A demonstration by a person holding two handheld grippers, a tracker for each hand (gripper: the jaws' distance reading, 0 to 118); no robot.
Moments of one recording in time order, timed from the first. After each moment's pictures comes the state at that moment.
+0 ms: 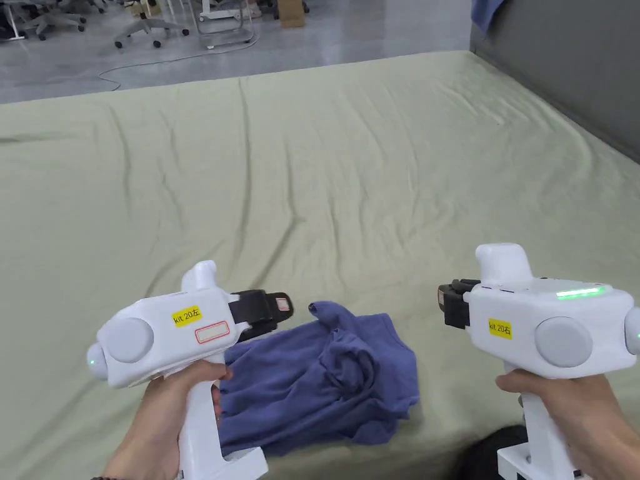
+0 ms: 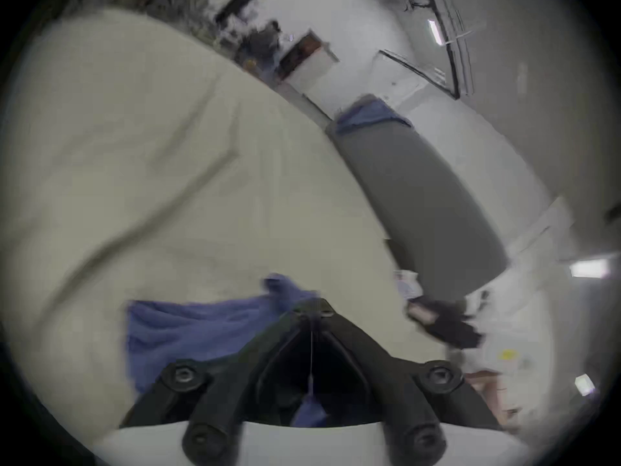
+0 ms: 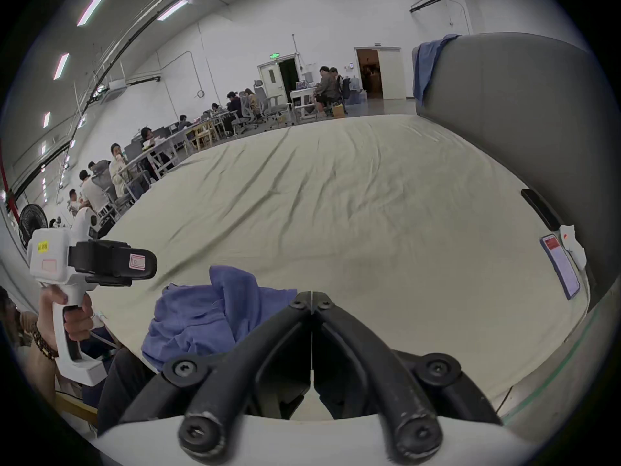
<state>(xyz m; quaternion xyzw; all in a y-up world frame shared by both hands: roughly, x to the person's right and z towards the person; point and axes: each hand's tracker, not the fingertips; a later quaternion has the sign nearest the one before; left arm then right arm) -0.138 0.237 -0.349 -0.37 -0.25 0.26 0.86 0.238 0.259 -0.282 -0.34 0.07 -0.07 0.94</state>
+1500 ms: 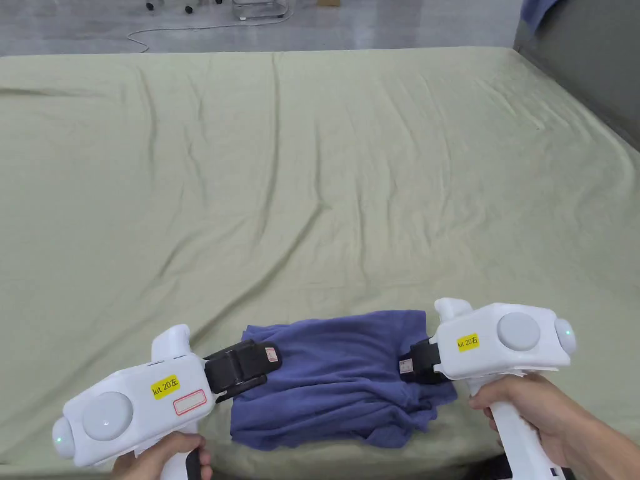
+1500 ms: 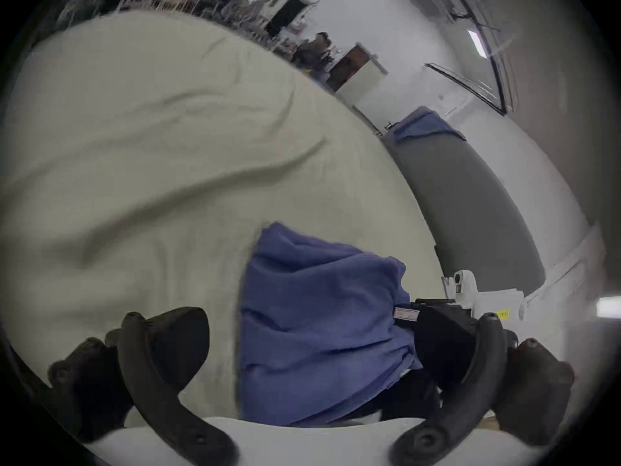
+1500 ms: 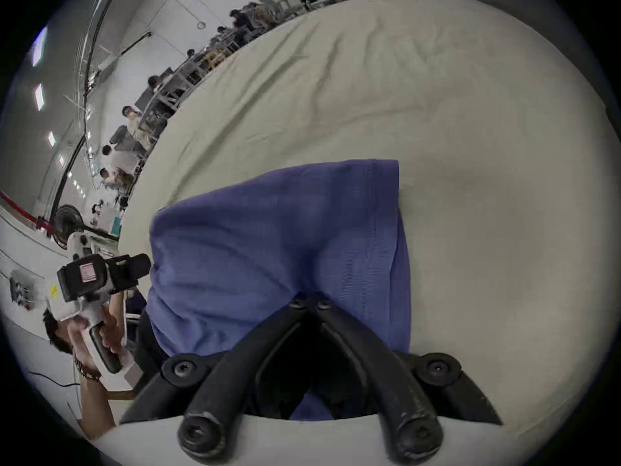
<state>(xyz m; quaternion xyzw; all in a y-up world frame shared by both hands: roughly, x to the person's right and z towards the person) -0.196 0.161 -0.304 -0.43 -0.17 0.33 0.82 0.209 0.164 -0.354 -0.56 0.19 -0.13 0.80</state>
